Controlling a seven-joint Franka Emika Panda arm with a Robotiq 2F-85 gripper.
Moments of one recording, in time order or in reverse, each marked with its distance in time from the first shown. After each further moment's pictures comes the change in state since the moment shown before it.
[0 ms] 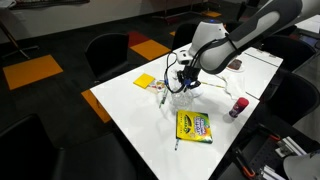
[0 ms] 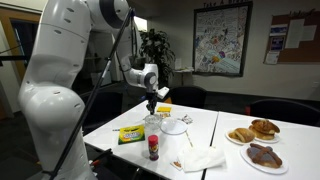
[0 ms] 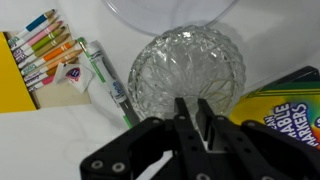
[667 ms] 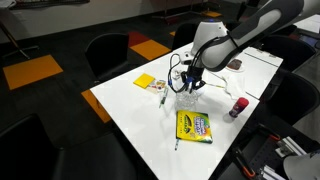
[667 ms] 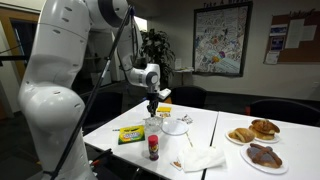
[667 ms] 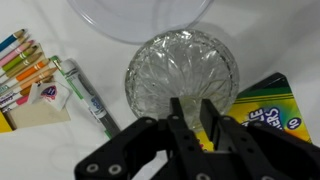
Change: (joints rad) arm 0.002 -0.012 -0.028 0.002 -0.008 -0.091 0.017
